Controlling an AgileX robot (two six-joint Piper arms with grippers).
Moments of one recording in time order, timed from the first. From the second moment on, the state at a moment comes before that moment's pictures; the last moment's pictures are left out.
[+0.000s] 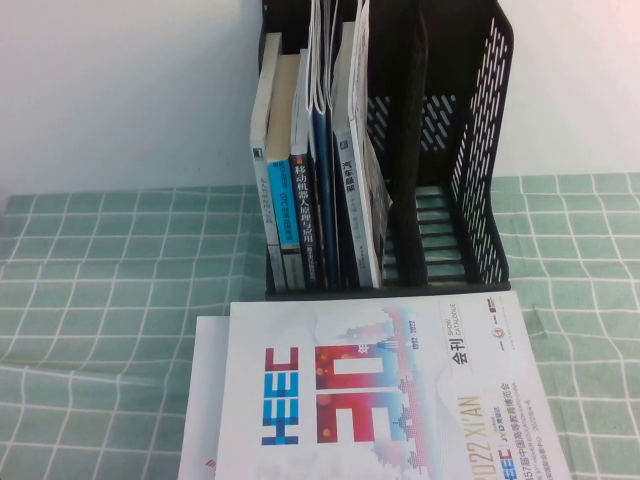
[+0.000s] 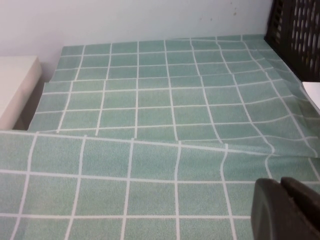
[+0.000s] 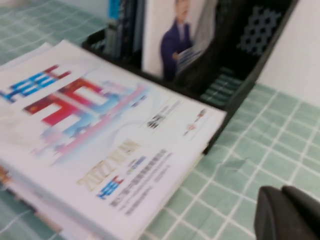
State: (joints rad) right arm 0.54 0.04 -0.27 -0.04 0.65 -0.10; left arm -0.09 -0.01 0.02 0.06 0.38 -0.11
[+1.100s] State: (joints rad) right arm -0.02 -0.01 0.03 -0.04 0.42 -0.20; left arm -0.09 -0.01 0.02 0.07 0.38 -0.11
